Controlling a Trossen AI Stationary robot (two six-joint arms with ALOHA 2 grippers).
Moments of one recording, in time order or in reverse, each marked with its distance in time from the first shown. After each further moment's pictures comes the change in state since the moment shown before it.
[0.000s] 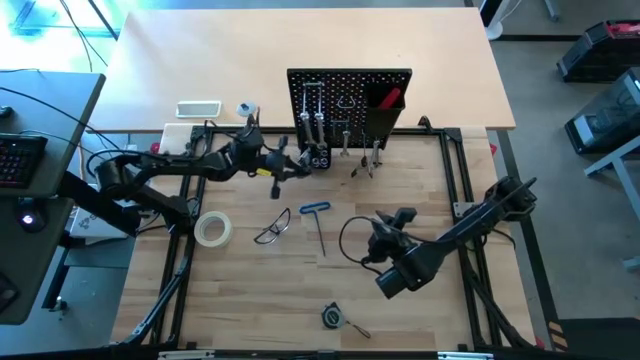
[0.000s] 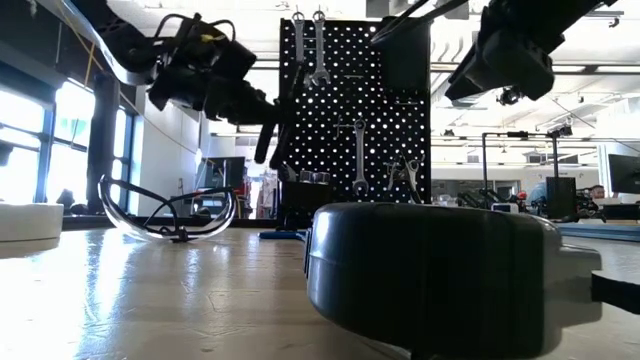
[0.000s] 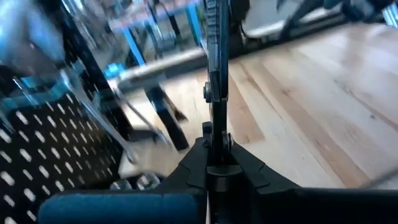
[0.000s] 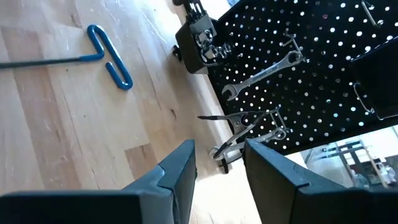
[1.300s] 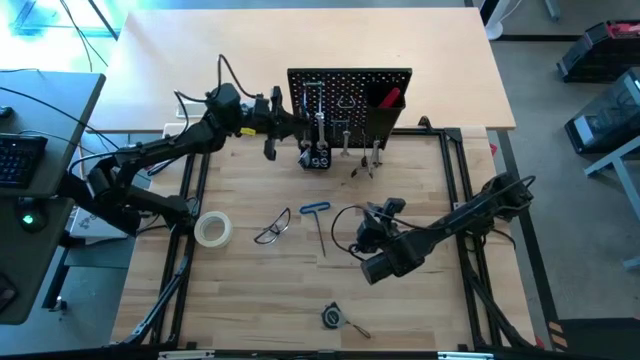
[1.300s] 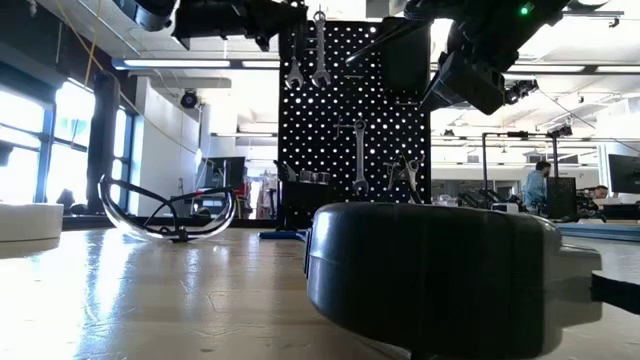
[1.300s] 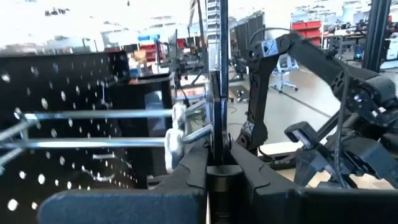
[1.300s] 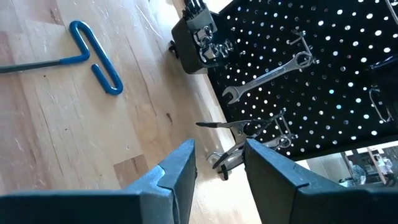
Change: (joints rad) left arm 0.127 -0.070 0.391 -0.082 0.168 -0.375; right arm -0.116 0.000 0.000 0.178 -0.023 -0.217
